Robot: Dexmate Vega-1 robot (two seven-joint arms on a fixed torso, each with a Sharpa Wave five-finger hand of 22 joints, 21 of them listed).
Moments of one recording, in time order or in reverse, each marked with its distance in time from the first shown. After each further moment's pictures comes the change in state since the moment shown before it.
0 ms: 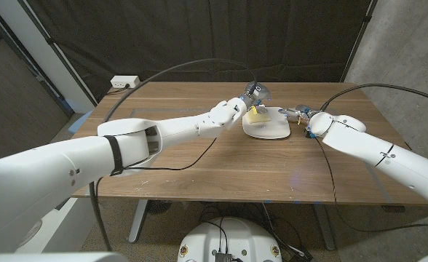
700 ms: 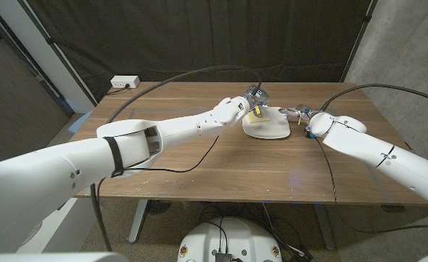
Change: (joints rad) left arm 0.020 -0.029 -0.039 0.020 0.115 0.001 -0.156; left_hand 0.046 0.007 0.000 -0.025 0.000 -0.072 -0.004 0.001 0.000 -0.075 0.019 -0.008 -0.014 -0.060 0.006 -0.011 -0.016 0.029 -0.008 -0.010 0.000; right arm -0.015 -0.001 0.013 -0.009 -0.005 0.008 -0.003; right_hand -0.010 -0.002 -0.006 0.011 0.000 0.000 0.000 0.000 0.000 0.000 0.000 0.000 0.000 0.000 0.000 0.000 0.002 0.004 -0.004 0.000 0.000
